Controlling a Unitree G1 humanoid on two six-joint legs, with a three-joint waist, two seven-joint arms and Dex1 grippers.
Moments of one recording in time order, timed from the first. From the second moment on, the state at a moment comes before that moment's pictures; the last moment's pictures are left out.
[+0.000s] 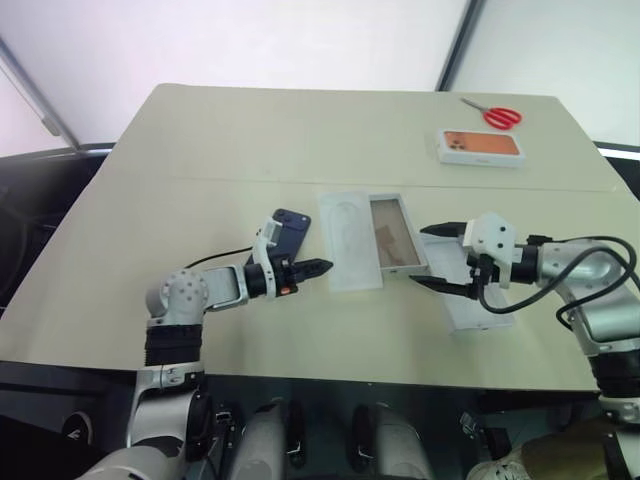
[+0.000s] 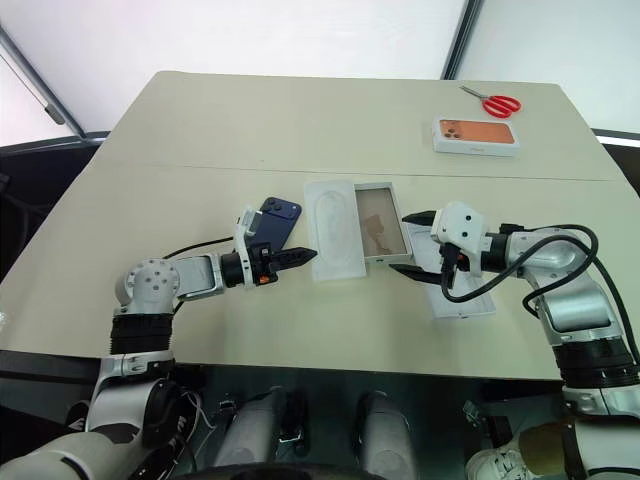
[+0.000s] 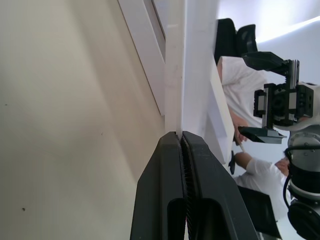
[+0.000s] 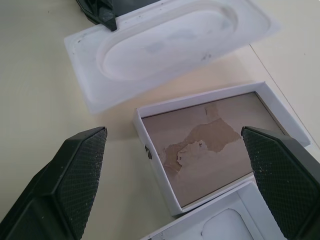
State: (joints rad) left arm -0.56 0.20 0.24 0.13 -0.88 1.34 -0.47; right arm -0.36 -0.83 -0.02 0.00 0.26 0.10 1.13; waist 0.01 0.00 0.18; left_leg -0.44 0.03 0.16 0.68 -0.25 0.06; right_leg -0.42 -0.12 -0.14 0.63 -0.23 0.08
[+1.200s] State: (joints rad) left arm -0.76 0.23 0.53 0.23 -0.99 1.35 -0.25; right arm -0.53 -0.64 0.26 0.18 0.08 0.04 1.26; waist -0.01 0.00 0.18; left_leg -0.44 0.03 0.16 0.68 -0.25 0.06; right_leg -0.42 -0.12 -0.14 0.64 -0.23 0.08
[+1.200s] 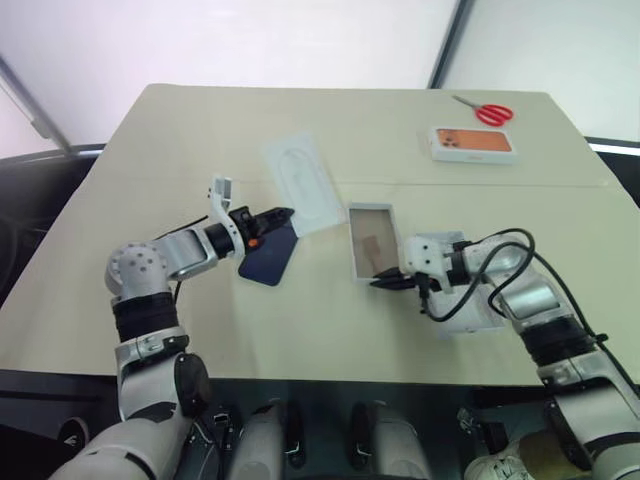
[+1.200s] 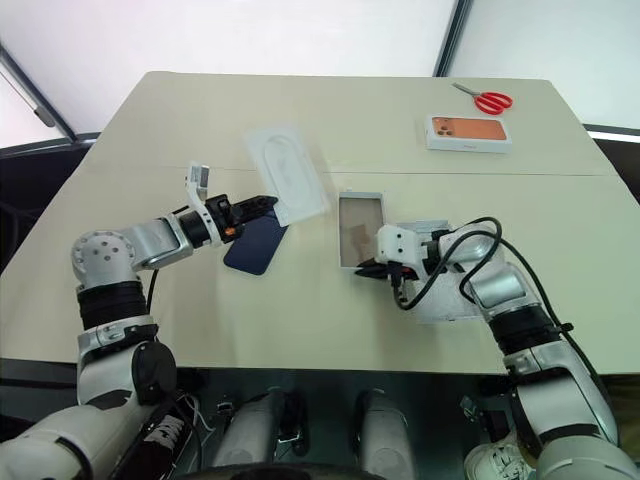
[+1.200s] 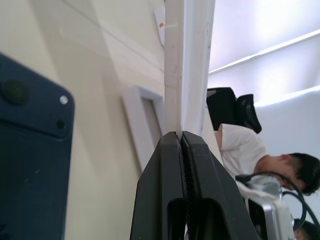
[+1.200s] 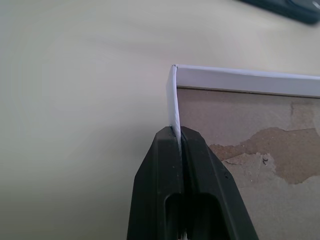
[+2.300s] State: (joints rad) left arm -0.72 0.22 0.23 0.28 -0.92 1.37 -0.38; right arm -0.35 -0.79 -0.03 0.09 0.24 0.17 1.11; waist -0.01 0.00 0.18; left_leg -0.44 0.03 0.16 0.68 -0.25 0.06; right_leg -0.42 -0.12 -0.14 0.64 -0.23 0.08
